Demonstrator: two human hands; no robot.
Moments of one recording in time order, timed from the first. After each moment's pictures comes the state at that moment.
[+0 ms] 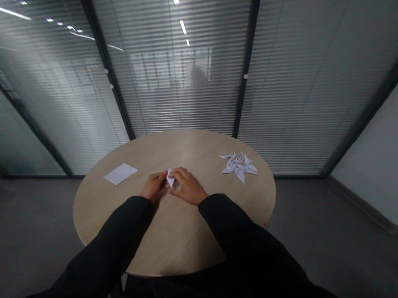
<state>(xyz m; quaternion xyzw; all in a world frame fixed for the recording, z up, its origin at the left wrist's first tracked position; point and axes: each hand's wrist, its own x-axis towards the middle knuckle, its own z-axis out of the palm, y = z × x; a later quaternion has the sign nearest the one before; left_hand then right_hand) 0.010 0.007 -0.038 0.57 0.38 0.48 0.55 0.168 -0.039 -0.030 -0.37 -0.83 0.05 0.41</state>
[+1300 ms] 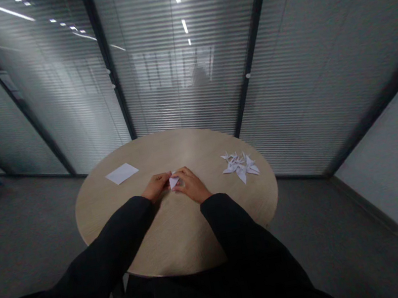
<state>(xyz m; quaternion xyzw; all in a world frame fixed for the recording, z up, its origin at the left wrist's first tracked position) 0.011 0.004 -0.036 0.56 0.37 0.45 0.59 0.177 -0.027 -0.035 -0.36 -0.81 0.11 0.44</state>
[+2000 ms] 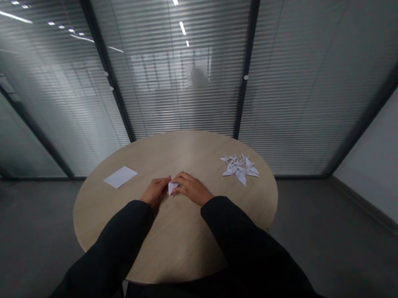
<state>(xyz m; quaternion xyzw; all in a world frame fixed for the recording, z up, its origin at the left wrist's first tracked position) 0.011 0.004 -0.037 0.56 0.40 0.44 0.57 0.182 -0.029 -0.026 -0.35 -0.85 0.08 0.38</state>
